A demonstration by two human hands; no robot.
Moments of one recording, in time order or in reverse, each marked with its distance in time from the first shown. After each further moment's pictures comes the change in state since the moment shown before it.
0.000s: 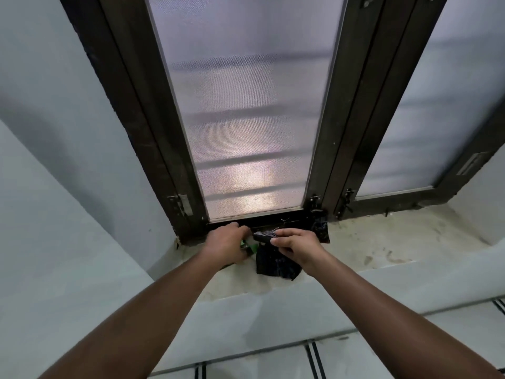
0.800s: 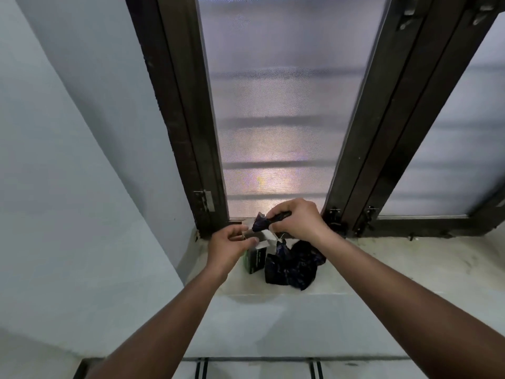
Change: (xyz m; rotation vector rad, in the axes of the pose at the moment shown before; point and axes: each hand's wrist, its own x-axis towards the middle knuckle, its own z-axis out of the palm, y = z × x) left_hand -0.053 0.007 0.005 -1.358 0.438 -0.449; right_hand -0.033 -0.092 0.043 -0.852 -0.166 -0.472
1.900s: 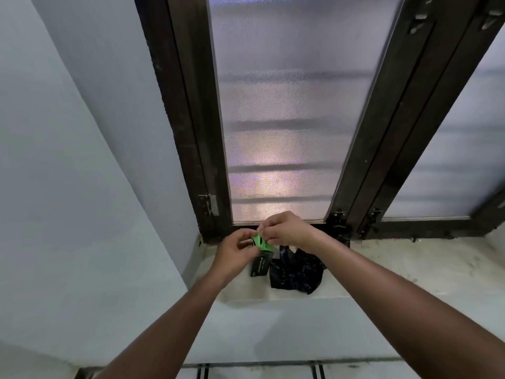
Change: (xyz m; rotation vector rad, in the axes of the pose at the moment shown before) left_hand 0.008 -0.011 -0.010 0.098 -0.221 0.164; right_hand 0.031 0.018 0.041 0.270 -0.278 0.131
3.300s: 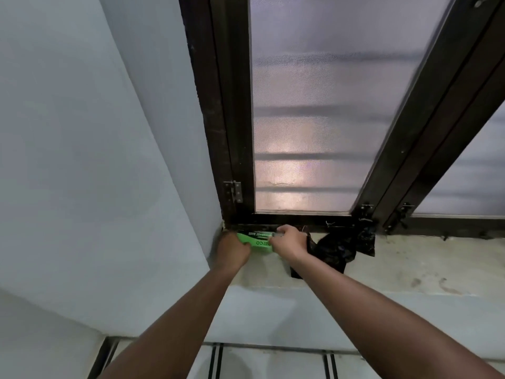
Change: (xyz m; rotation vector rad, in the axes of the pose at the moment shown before) left_hand -0.010 -0.014 -0.035 0.662 0.246 -0.315; right_hand 0.029 0.043 0.088 -0.199 0.406 0.204
